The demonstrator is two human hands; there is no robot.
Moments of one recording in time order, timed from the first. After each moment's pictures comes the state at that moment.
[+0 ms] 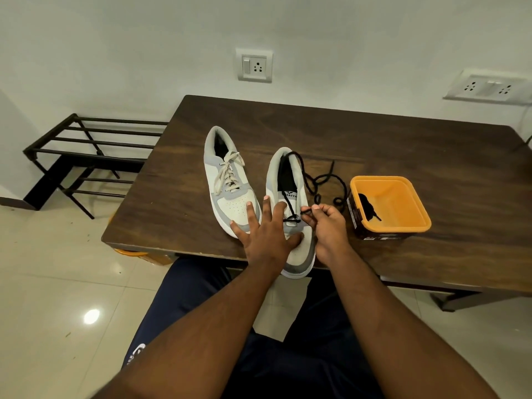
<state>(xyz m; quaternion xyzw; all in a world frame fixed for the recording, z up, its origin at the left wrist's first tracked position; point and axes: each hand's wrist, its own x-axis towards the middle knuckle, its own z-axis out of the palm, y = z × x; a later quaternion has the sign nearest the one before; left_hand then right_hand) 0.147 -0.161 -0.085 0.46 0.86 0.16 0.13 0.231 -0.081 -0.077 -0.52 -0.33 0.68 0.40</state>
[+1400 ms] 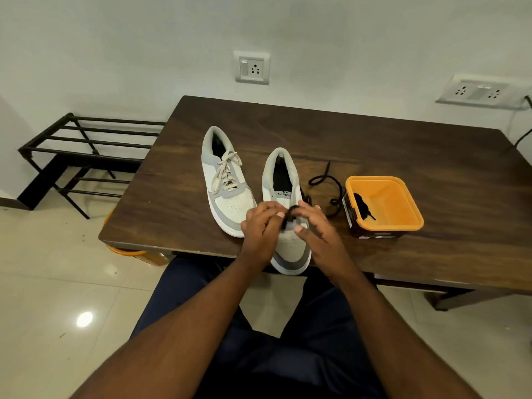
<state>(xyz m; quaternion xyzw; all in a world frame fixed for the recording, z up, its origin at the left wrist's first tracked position) 0.132 -0.172 -0.078 0.43 0.68 0.54 0.24 0.270 -0.131 -0.041 -0.37 -0.72 0.53 0.27</state>
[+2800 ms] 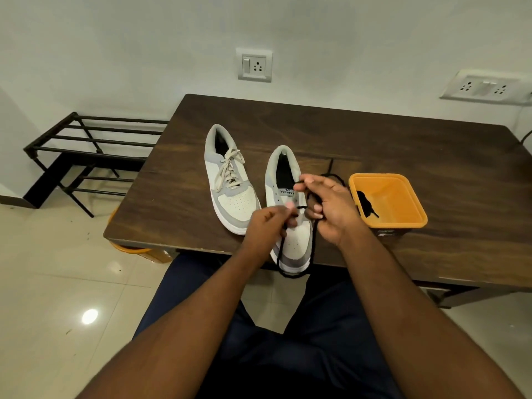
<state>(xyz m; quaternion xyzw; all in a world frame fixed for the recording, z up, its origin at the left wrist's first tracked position) 0.131 -0.177 -0.050 0.33 0.60 0.57 0.45 0.239 -0.086 -0.002 -0.41 -0.41 0.74 0.34</state>
